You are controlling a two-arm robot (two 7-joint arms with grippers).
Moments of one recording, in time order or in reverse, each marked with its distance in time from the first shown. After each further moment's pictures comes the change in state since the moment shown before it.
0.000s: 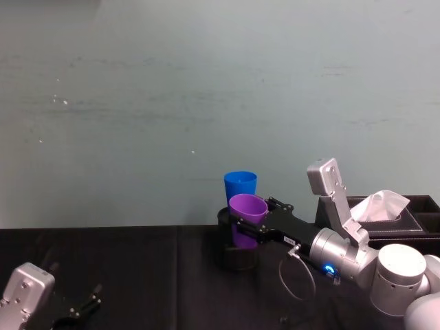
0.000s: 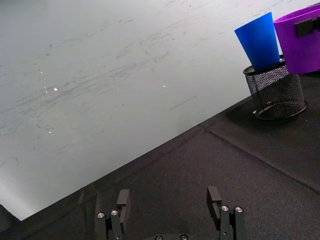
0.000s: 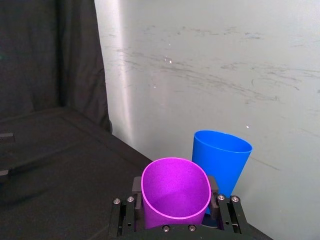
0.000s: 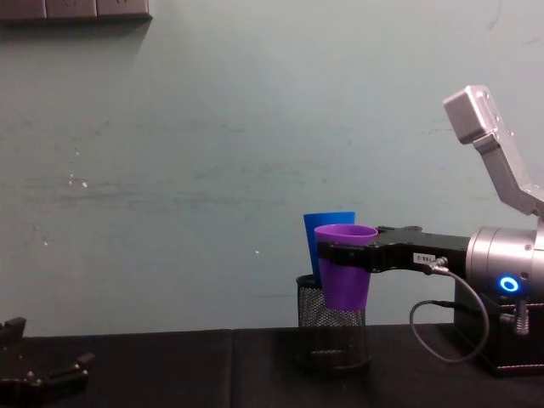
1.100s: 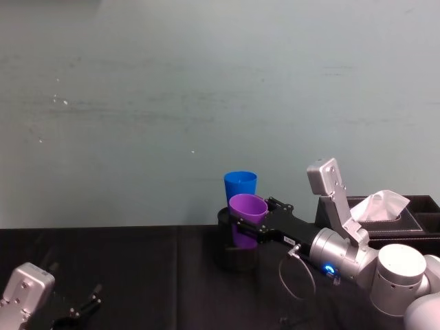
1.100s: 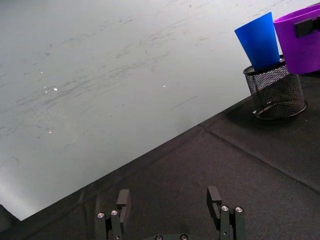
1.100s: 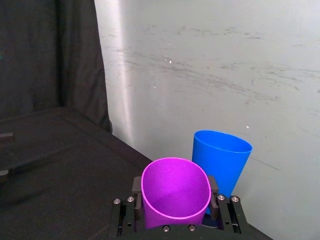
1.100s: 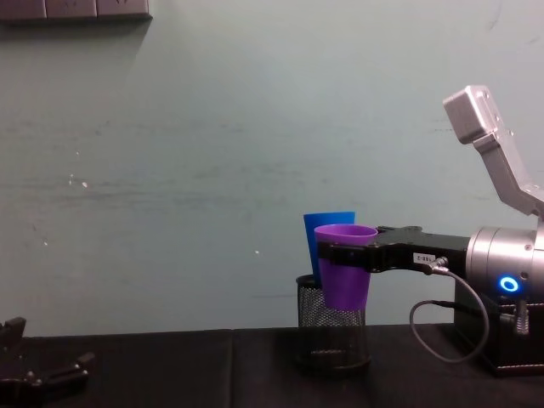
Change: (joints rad) left arm 0.000 0.000 0.000 0.000 0.000 0.000 0.000; right arm 0.000 0.000 0.000 0.000 0.000 0.000 0.000
